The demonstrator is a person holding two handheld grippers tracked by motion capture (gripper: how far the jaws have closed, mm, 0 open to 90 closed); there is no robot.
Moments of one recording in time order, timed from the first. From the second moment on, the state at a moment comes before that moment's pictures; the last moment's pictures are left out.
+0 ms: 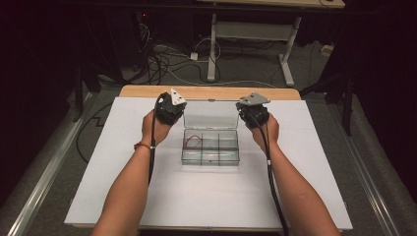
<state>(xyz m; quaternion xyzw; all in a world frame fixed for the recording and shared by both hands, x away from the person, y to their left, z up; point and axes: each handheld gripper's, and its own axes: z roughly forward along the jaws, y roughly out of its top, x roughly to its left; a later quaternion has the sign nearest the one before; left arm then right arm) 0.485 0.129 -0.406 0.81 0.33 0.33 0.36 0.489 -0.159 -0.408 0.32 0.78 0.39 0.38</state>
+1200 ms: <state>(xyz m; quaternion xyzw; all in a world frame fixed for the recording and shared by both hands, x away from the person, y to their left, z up) 0.462 0.126 -0.407 0.81 0.32 0.35 0.34 0.467 -0.160 -0.409 0.31 0.78 0.38 0.38</state>
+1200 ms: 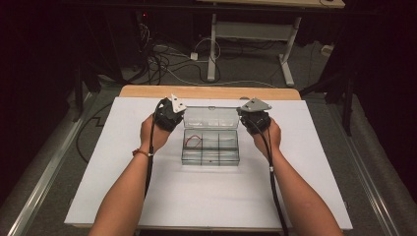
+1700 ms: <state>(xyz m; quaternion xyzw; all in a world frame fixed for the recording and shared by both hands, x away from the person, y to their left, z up) 0.453 0.130 -0.413 0.80 0.32 0.34 0.37 0.459 -0.162 -0.411 0.31 0.78 0.39 0.38</state>
